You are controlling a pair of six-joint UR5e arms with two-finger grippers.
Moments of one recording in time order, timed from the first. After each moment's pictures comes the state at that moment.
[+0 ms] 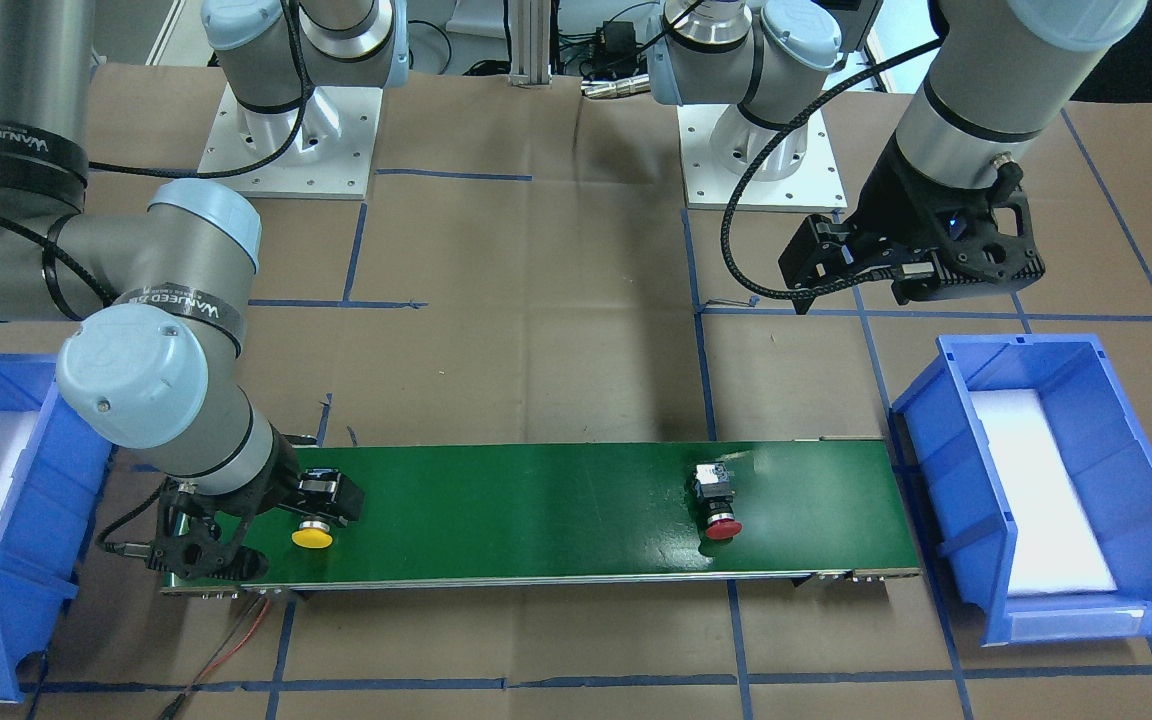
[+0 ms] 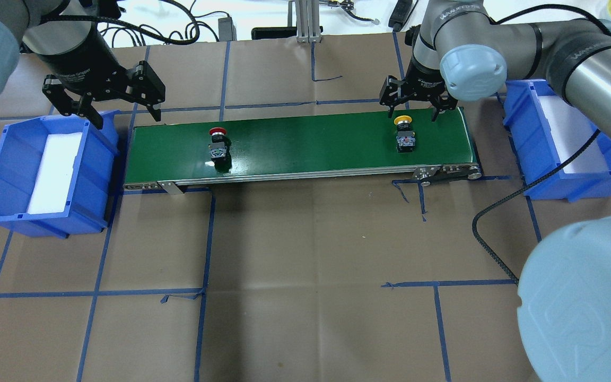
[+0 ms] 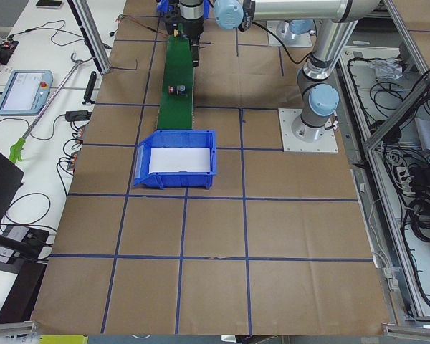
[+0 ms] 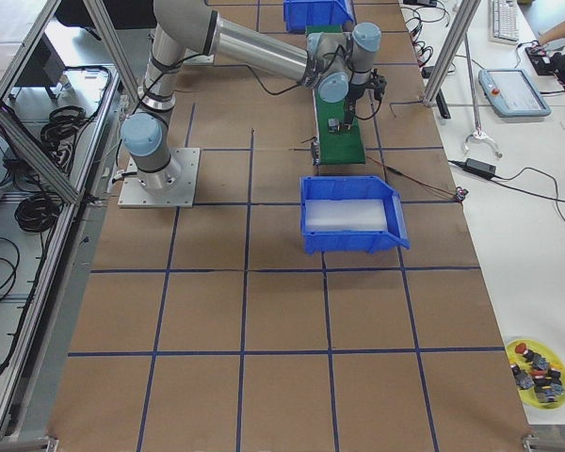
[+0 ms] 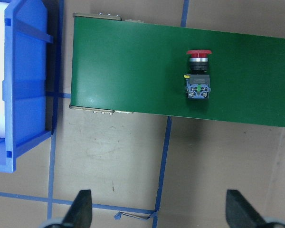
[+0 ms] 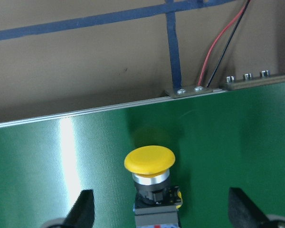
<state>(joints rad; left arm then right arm) -1.50 -1.63 -1.53 -1.56 1.58 -0.05 1.59 -1.09 1.49 -1.95 -1.53 0.15</state>
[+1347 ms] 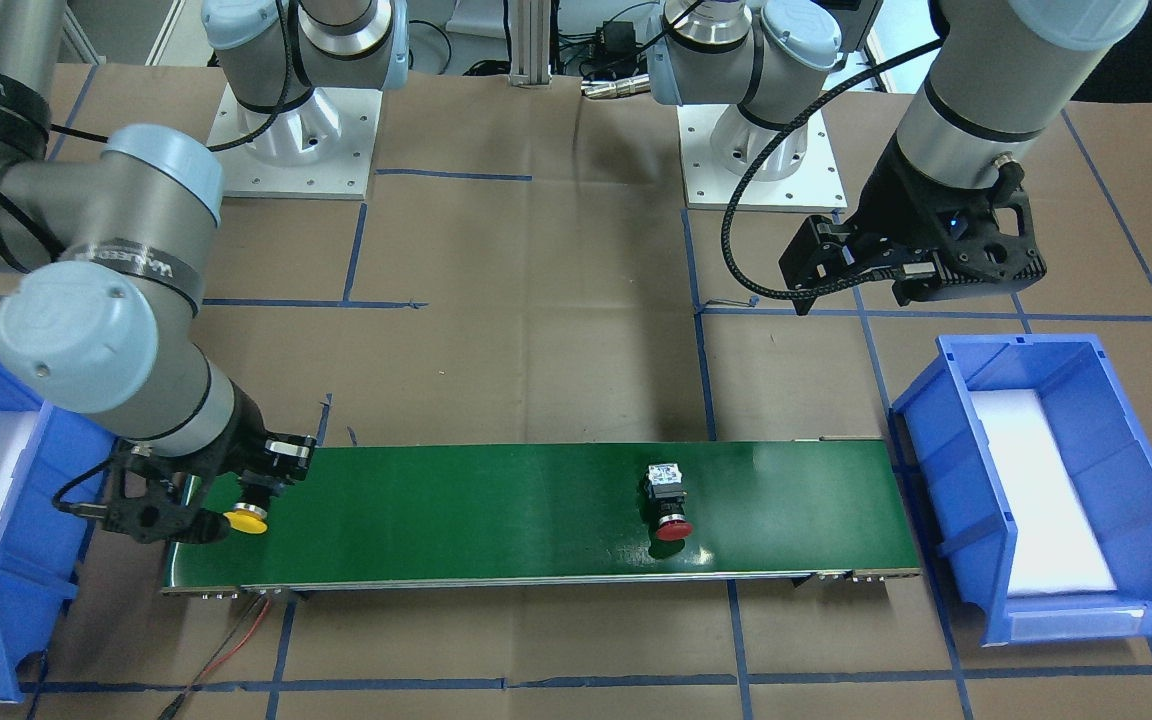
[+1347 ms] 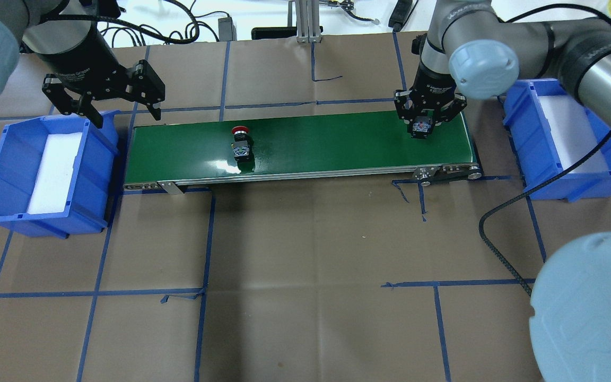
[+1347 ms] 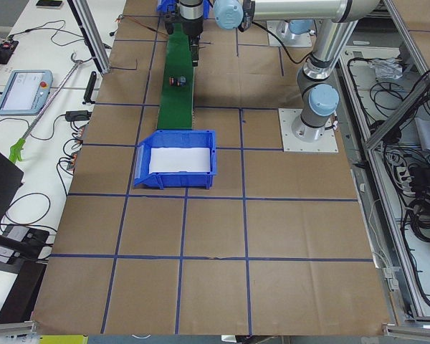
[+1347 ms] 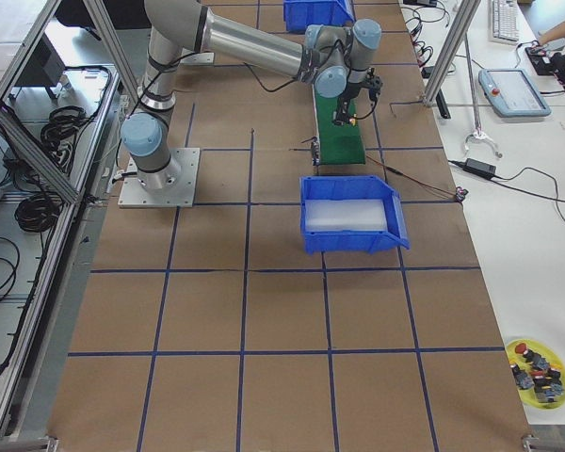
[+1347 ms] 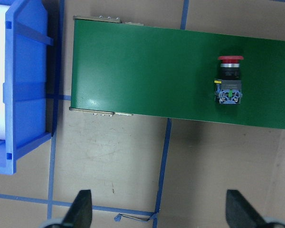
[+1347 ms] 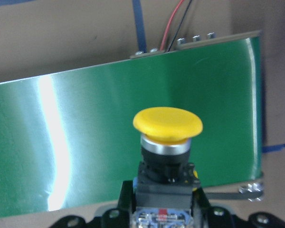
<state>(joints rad) -1.50 -1.63 -1.53 -1.55 1.58 -0.05 1.54 -1.17 1.44 -1.73 -1.56 0.12</state>
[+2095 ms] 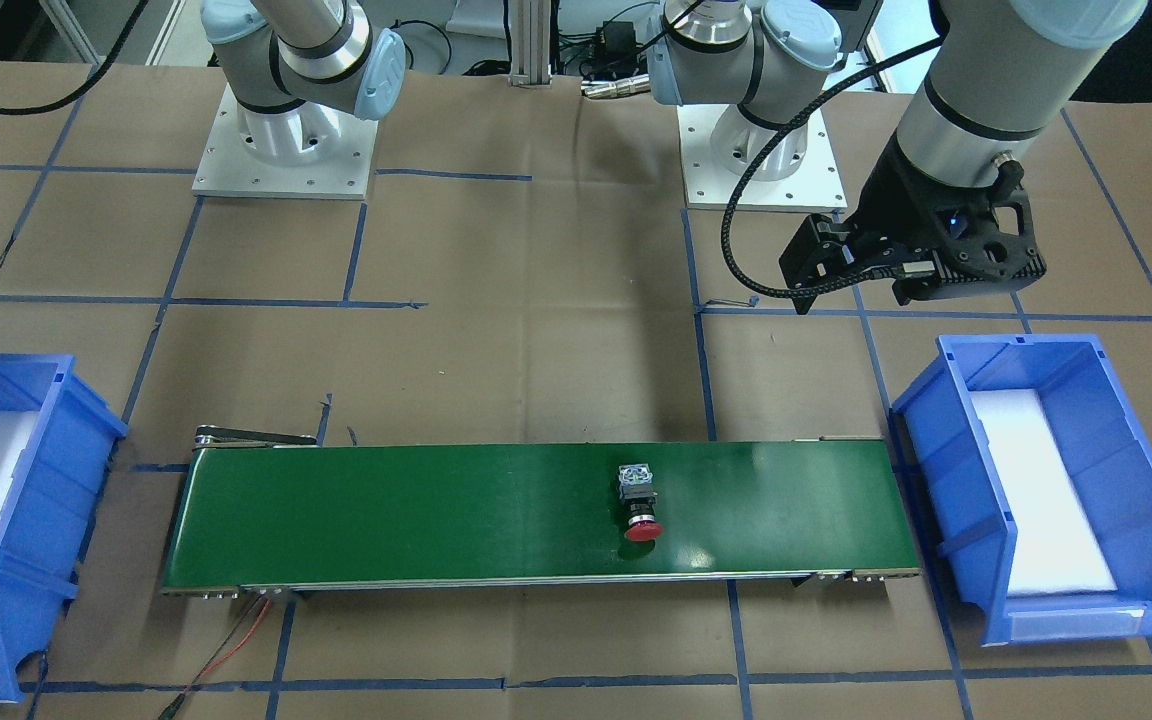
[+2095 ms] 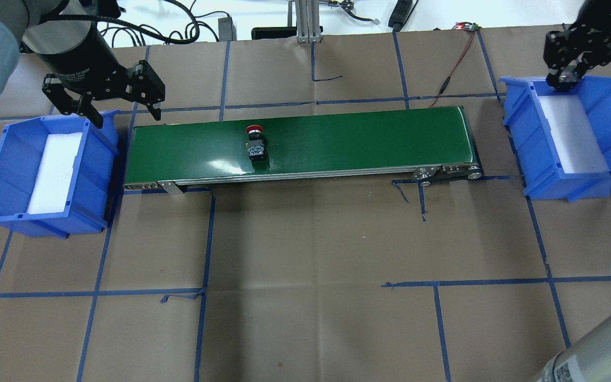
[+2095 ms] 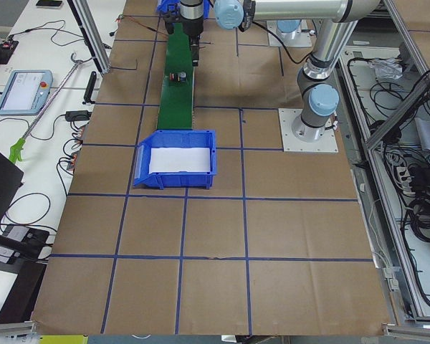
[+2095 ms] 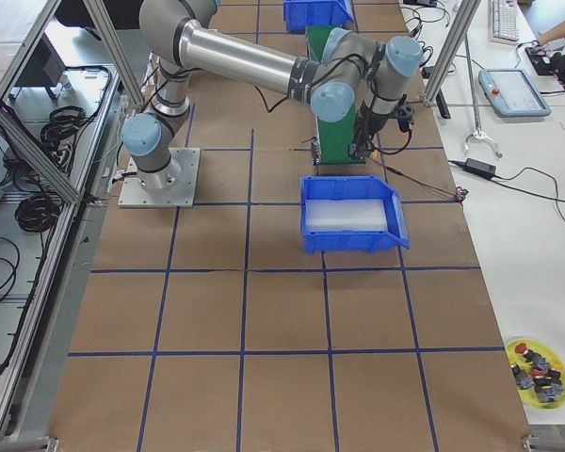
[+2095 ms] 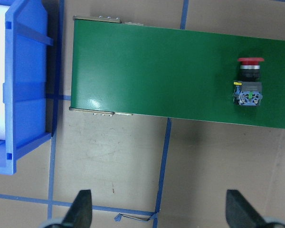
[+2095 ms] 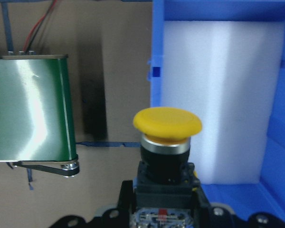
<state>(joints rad) -1.50 -1.63 -1.53 -1.55 1.58 -0.05 1.16 -1.15 1.23 -1.51 -1.59 -0.44</state>
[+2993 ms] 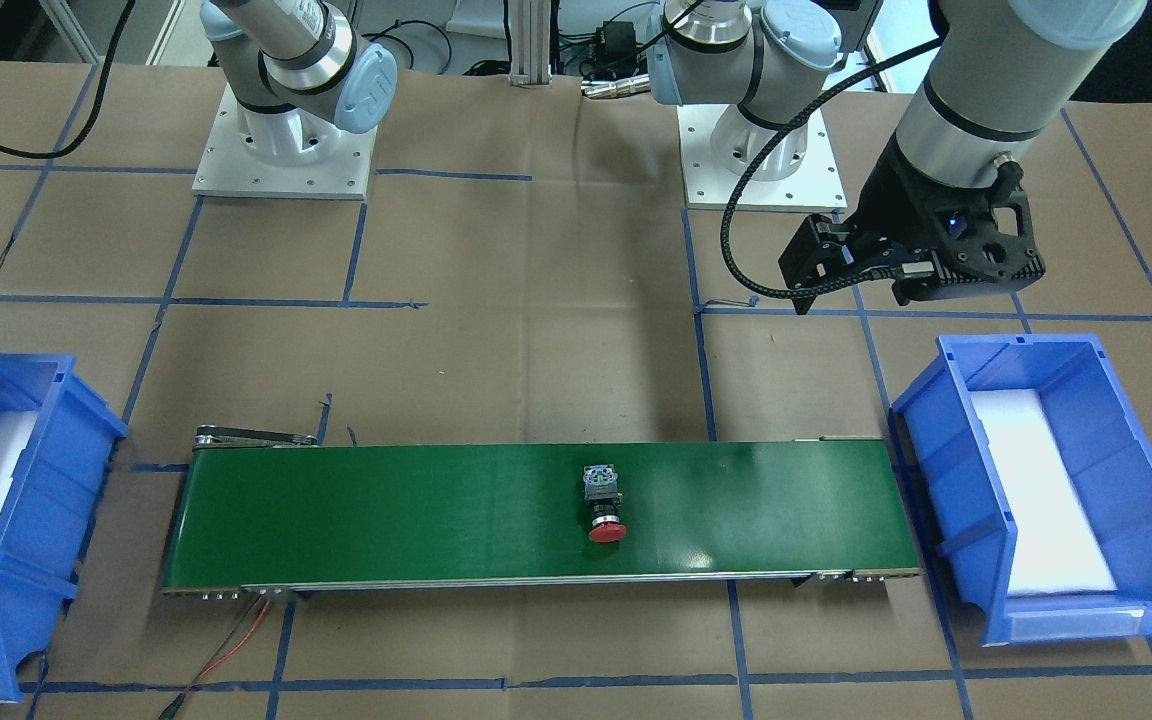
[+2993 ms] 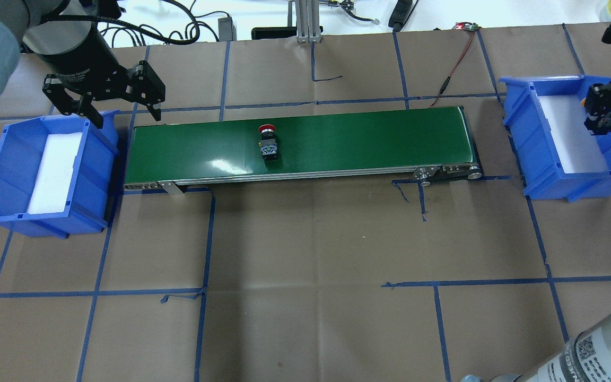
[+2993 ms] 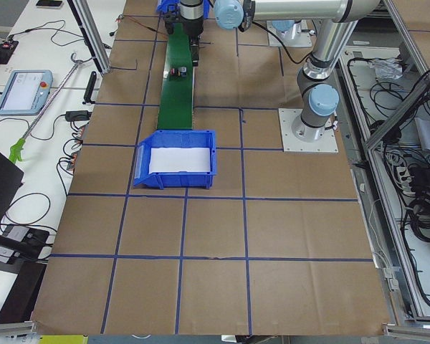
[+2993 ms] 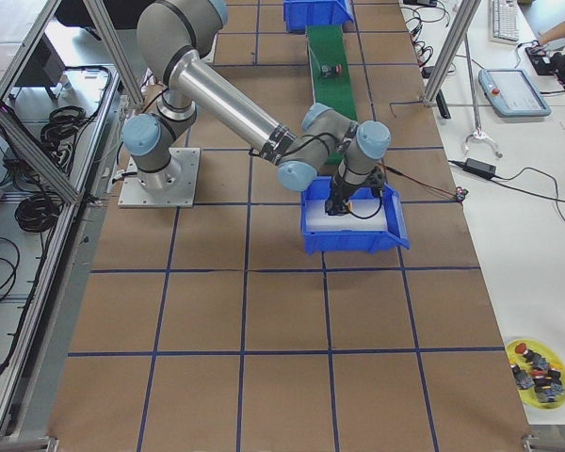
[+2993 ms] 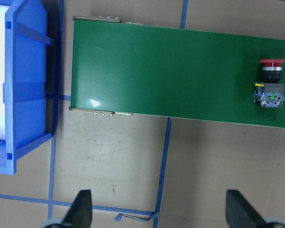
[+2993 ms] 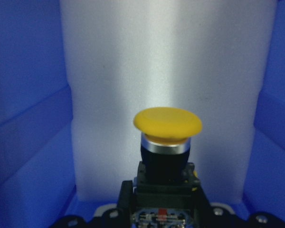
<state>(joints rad) -1.50 -1.63 -1.53 -1.55 1.58 -0.05 1.03 -1.14 1.58 -1.85 -1.62 -0.56</state>
